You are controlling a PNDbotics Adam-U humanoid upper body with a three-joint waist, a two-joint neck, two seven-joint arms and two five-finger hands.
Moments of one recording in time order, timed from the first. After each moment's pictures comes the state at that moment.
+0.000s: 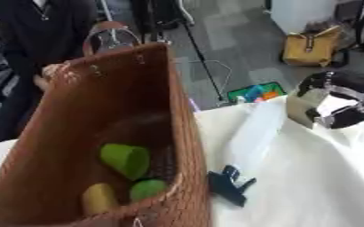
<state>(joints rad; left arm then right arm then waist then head) -0.31 0.18 0.17 -1.99 -0.40 -0.40 0.69 -1.34 -0.53 -0.24 -0.77 1.27 -0.66 0.38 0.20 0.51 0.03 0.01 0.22</state>
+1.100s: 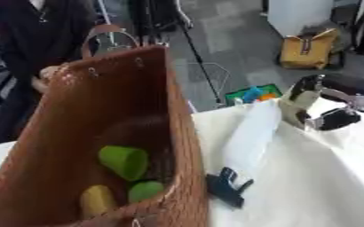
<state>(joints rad) -0.29 0.18 0.17 -1.99 -0.40 -0.40 0.69 -1.36 -0.49 -0.23 -0.76 1.21 -0.61 0.38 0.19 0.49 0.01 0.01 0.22</state>
